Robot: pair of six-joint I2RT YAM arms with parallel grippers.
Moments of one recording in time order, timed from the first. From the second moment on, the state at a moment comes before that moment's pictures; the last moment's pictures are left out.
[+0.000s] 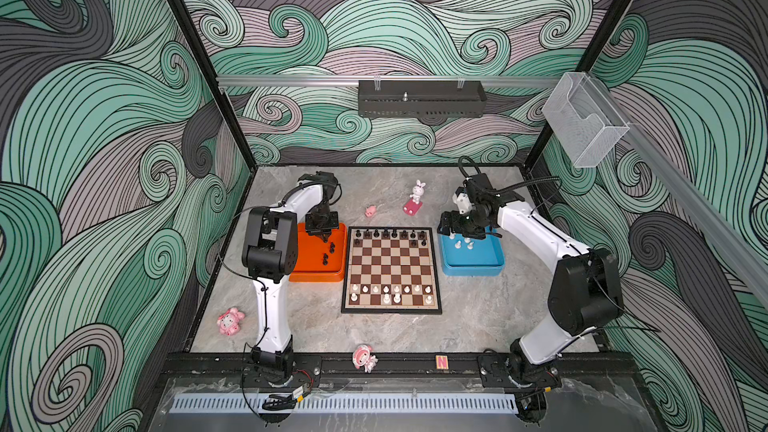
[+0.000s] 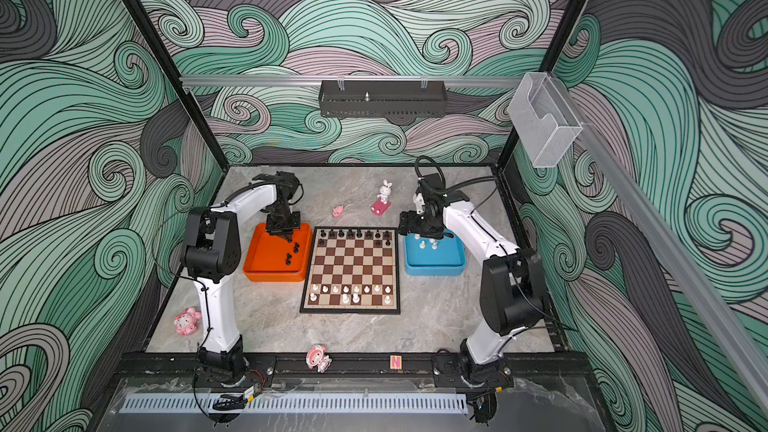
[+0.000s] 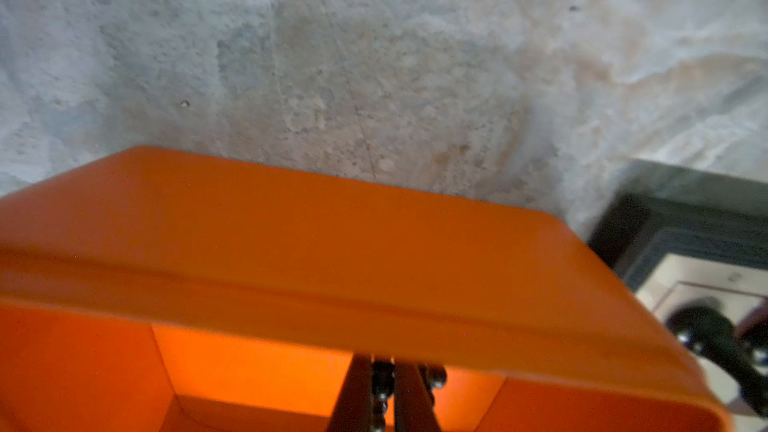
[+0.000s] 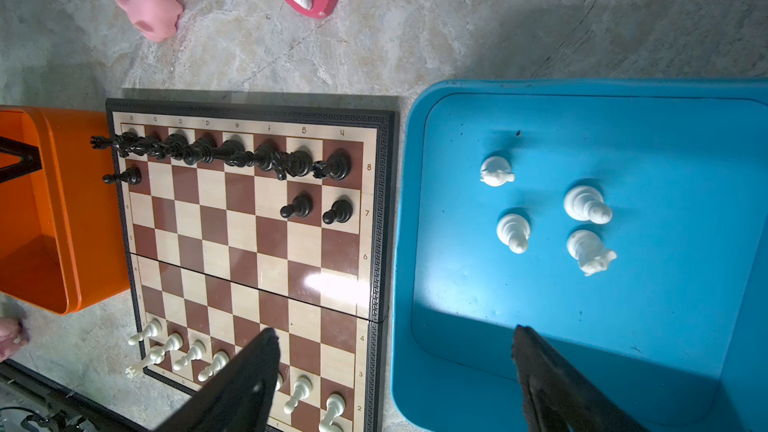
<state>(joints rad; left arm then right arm) -0.20 2.08 1.65 -1.17 -0.06 -0.35 0.28 1.65 1.29 -0.84 -0.22 0.26</state>
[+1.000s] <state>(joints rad) -0.49 2.11 1.85 -1.23 -0.02 -0.37 0.23 1.59 1.25 -0.84 -0.22 0.26</state>
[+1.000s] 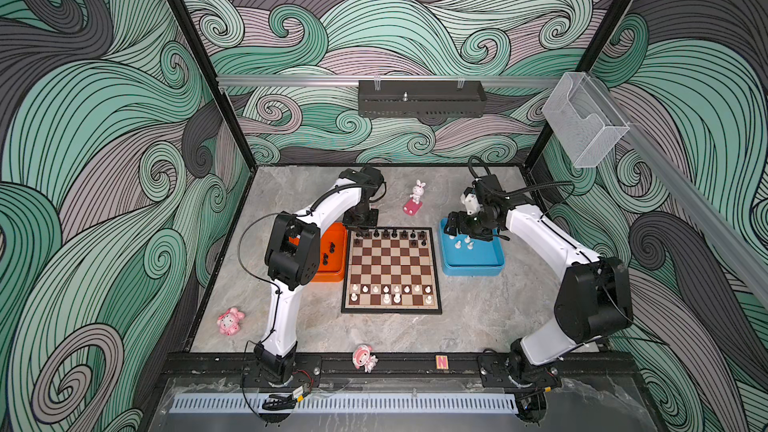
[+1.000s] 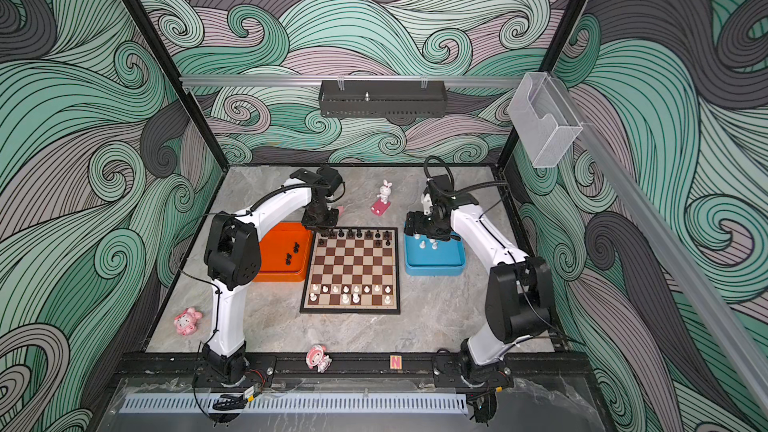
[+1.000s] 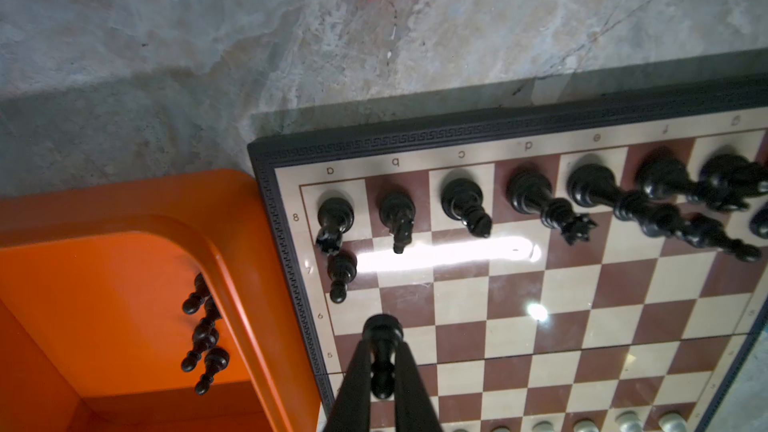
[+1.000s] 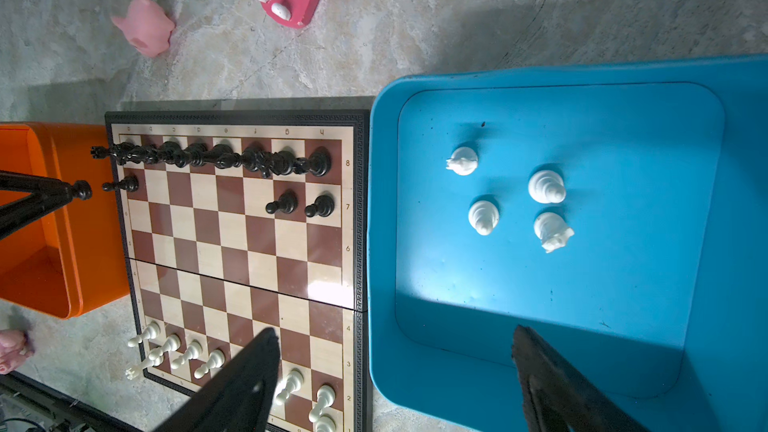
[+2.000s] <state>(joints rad) -0.51 2.17 1.81 -1.17 0.01 -0.39 0.22 1.59 1.23 -0.84 -0.22 0.25</state>
